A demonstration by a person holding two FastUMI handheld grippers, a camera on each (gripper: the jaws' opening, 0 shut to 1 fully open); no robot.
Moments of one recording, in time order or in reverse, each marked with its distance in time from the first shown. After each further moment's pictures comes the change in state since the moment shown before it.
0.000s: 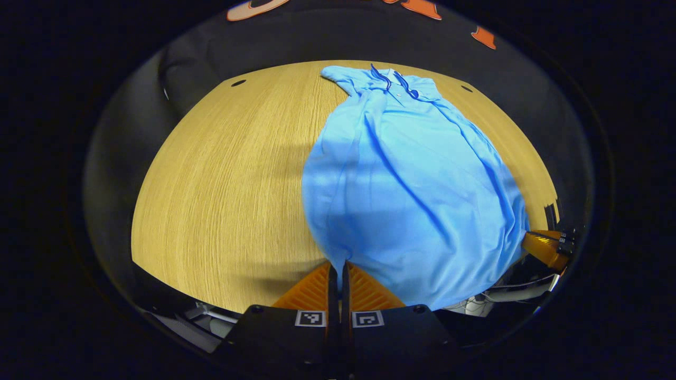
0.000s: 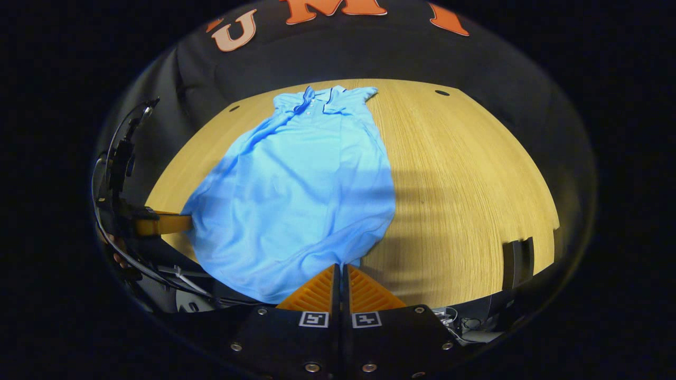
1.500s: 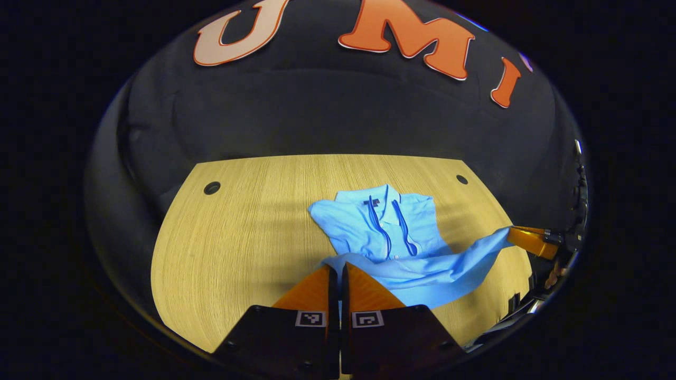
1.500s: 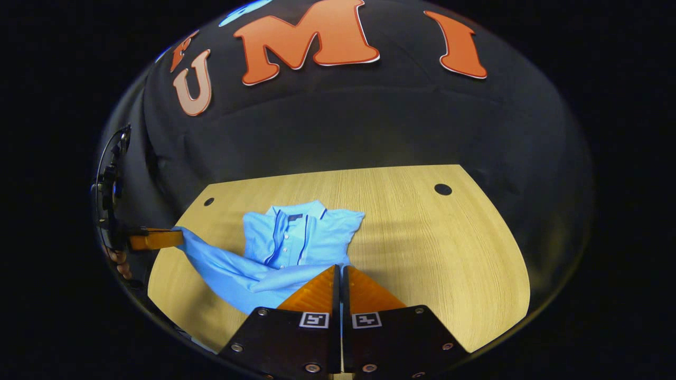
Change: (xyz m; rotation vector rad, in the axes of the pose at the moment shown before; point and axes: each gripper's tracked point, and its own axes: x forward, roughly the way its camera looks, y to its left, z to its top) left arm 0.011 0.015 0.354 0.038 -0.293 -0.132; right arm 0.067 -0.048 0.317 0.046 -0.286 -0.061
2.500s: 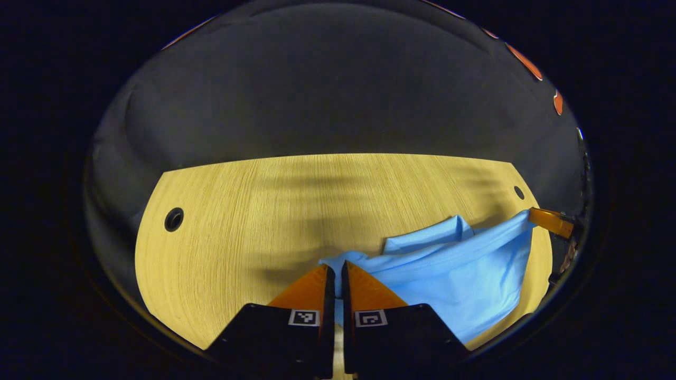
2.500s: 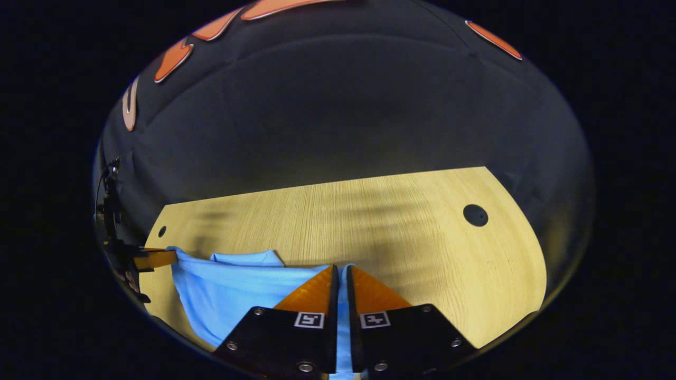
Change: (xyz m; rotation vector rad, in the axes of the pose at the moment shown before) left arm 0.185 0.070 0.064 -0.012 0.110 0.059; right arm 0.201 -0.046 0.054 0.074 0.108 -0.082
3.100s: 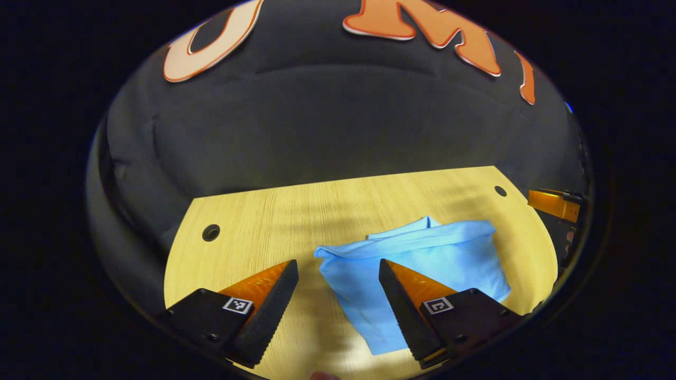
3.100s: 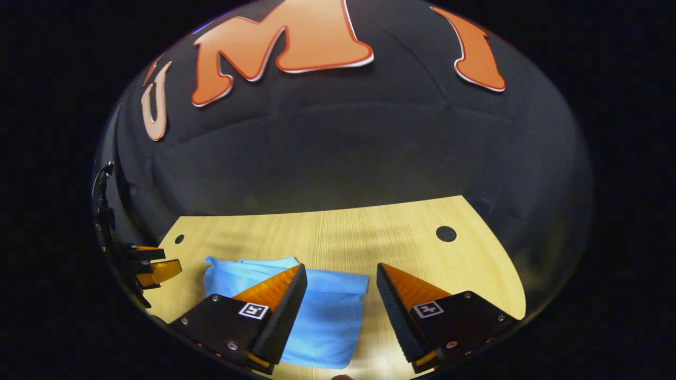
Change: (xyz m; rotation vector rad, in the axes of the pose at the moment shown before) left arm -0.126 -0.032 -0.004 0.114 -0.219 0.072; right arm -0.113 -0.007 0.032 -0.071 -0.221 0.019
